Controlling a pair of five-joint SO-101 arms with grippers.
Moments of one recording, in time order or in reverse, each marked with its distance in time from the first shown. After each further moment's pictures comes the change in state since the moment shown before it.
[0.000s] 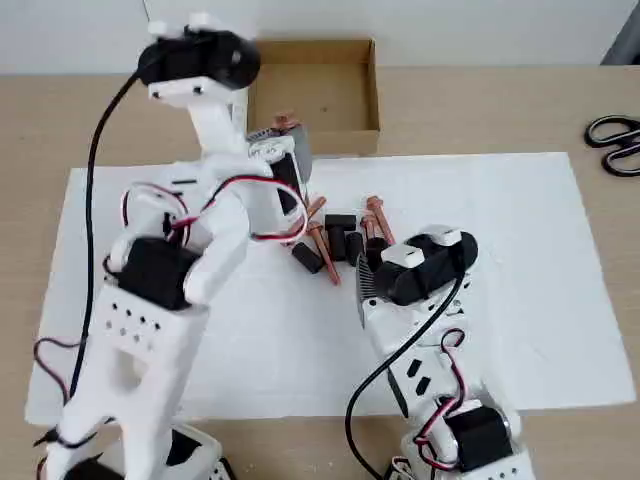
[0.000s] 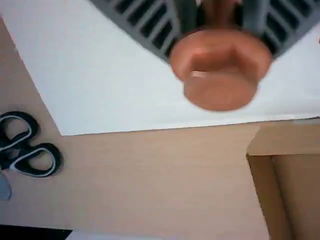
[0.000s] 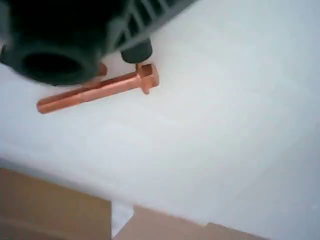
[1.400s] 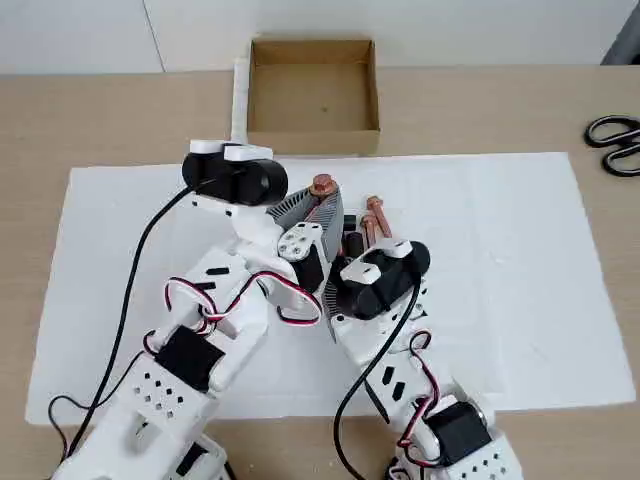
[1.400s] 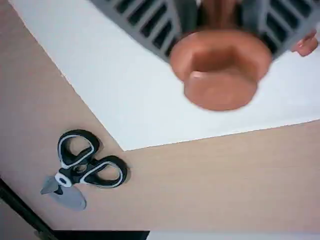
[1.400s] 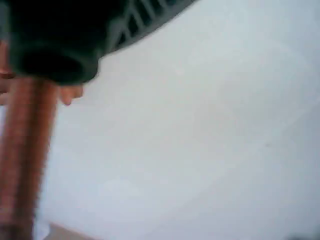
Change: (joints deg) left arm 7.9 -21.0 42.9 -32.5 -2.0; right arm -8.4 0.0 7.0 -6.5 0.0
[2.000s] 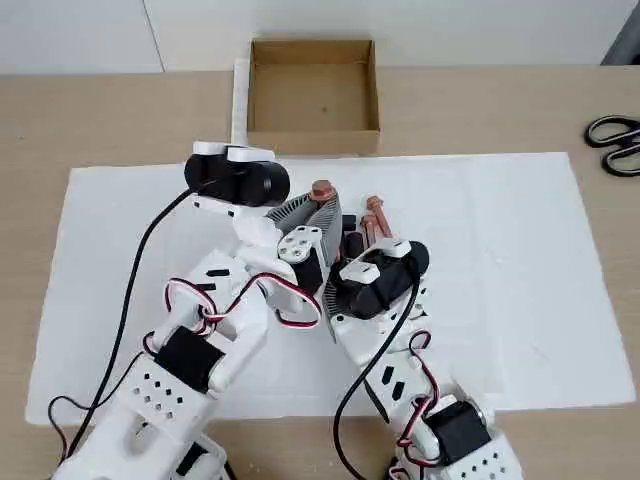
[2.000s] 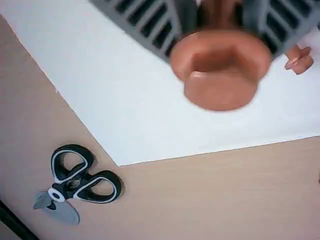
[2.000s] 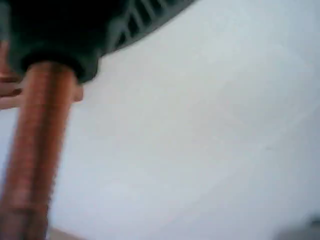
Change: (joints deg) left arm 0.1 -0.2 0.0 2.2 0.0; right arm 0.0 0.1 0.0 0.0 0.0
